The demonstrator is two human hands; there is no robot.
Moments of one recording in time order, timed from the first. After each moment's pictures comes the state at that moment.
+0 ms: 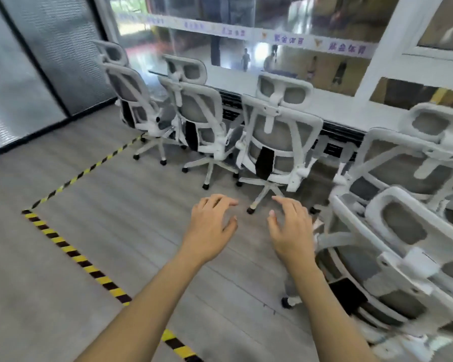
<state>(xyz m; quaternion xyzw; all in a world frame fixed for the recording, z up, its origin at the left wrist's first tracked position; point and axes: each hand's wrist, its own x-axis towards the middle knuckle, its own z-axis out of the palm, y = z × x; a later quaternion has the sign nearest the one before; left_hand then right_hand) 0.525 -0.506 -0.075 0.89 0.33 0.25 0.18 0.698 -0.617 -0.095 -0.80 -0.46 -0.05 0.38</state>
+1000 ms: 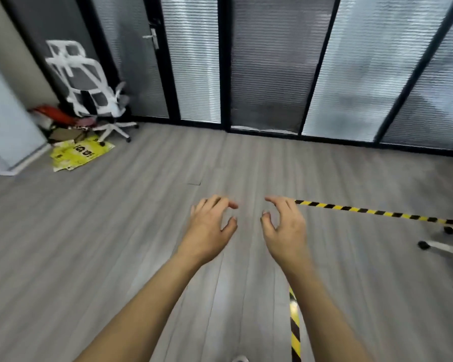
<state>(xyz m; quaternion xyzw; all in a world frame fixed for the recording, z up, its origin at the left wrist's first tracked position) -0.371 -0.158 -0.064 0.54 0.79 0.31 0.01 -0.221 -0.038 -0.091 -0.35 -0.82 0.25 0.39</state>
